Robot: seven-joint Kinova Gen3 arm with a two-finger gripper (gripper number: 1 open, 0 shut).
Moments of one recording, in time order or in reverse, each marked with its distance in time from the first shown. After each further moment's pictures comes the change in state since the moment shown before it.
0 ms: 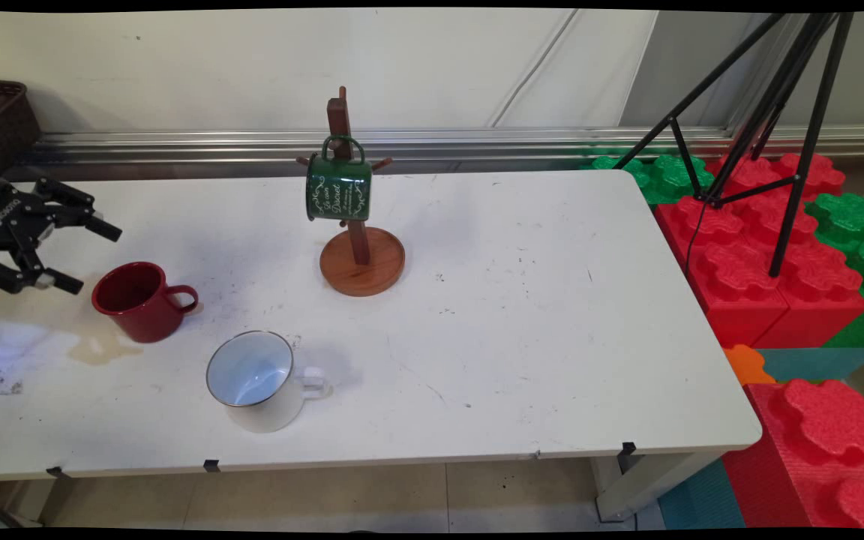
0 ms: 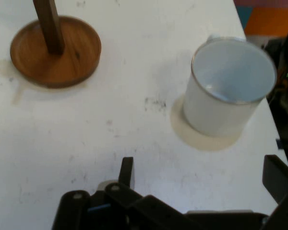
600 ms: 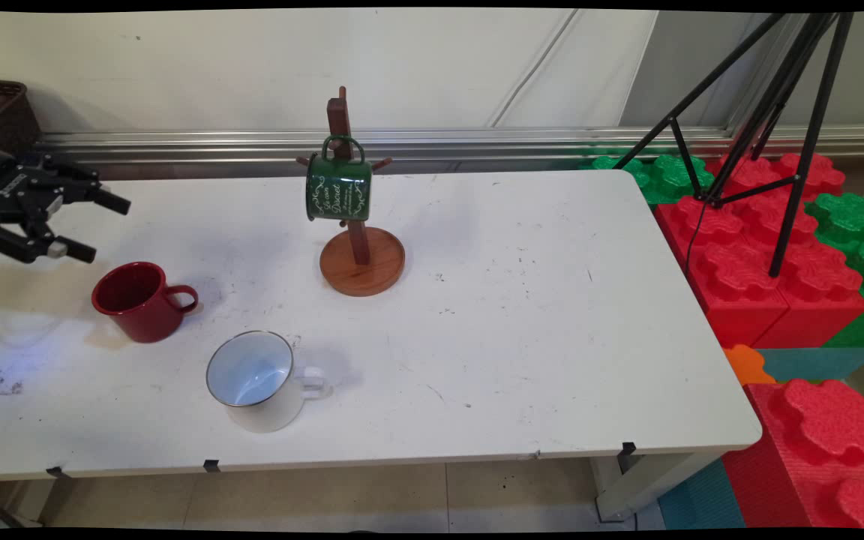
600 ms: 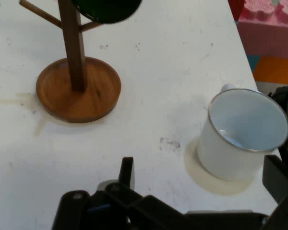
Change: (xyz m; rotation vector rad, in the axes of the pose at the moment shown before) arm 0.005 -0.013 -0.005 0.024 0.117 -0.058
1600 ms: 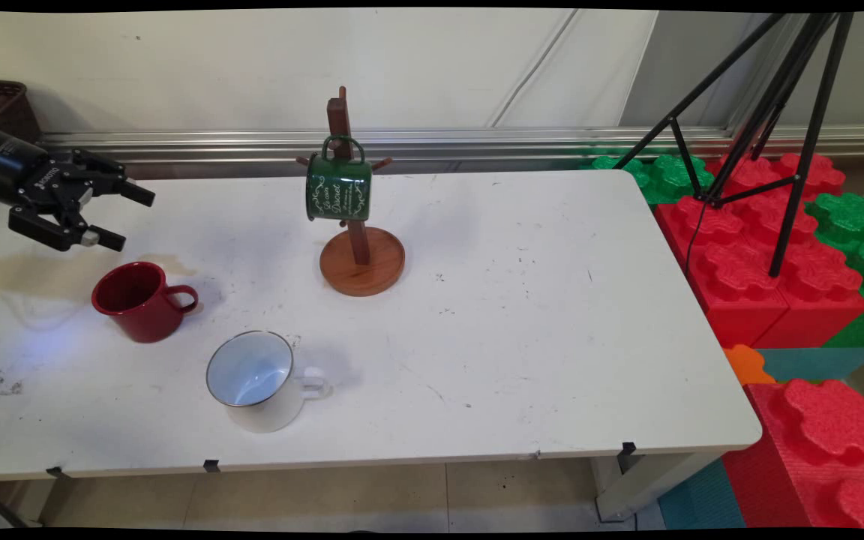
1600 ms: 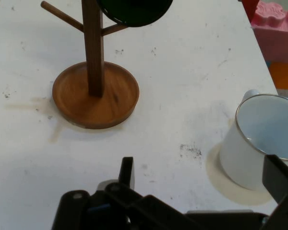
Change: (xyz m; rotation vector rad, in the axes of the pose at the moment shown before) arm -0.004 -0.030 0.018 0.006 0.020 -0.002
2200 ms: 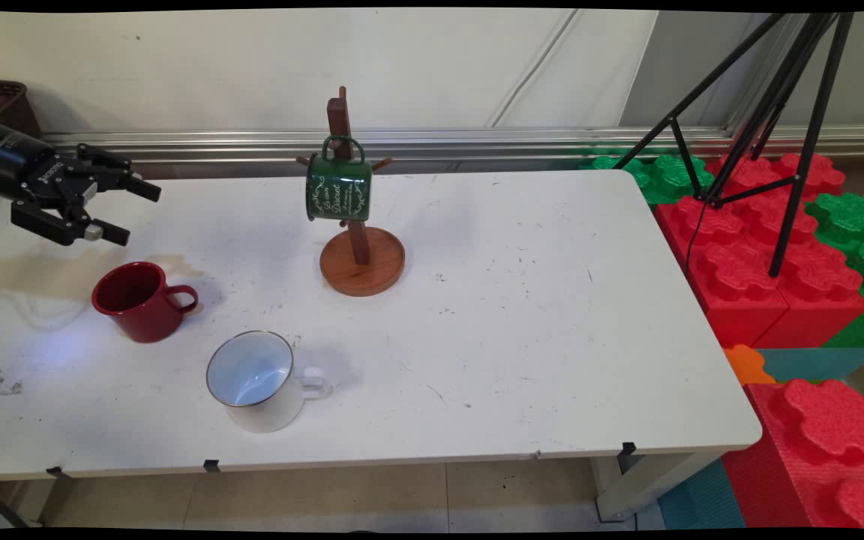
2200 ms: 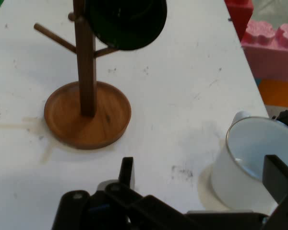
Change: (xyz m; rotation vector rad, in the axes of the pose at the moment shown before) arm 0.008 0.001 0.005 -0.023 0.044 -0.010
